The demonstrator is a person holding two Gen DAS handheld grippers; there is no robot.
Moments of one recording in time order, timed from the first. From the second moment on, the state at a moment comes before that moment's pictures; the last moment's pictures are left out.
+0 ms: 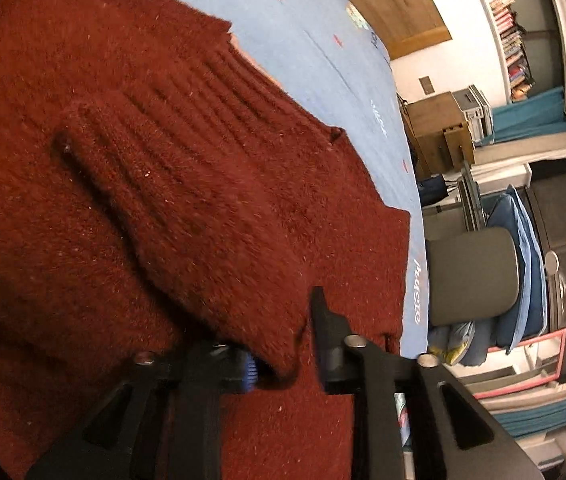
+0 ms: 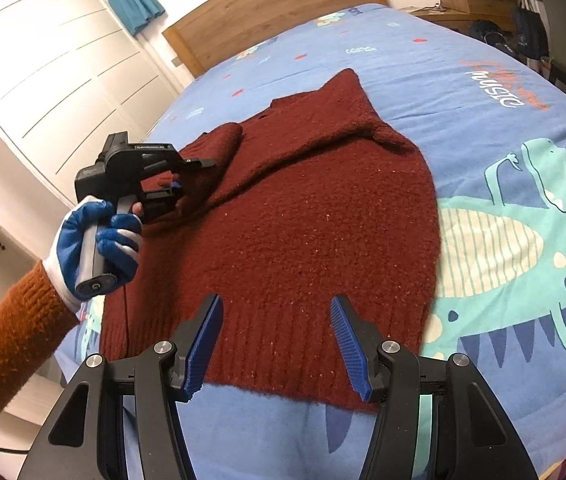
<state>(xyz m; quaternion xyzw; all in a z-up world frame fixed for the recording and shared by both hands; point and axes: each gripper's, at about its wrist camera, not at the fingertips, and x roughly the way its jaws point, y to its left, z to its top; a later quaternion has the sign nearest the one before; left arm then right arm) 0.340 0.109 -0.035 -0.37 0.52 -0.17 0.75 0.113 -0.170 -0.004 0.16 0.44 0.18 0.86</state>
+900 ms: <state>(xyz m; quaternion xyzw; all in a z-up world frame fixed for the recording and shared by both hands) 0.325 0.102 -0.012 -0.42 0.47 -0.21 0.75 0.115 -0.170 -0.011 0.17 0.45 0.19 0.86</state>
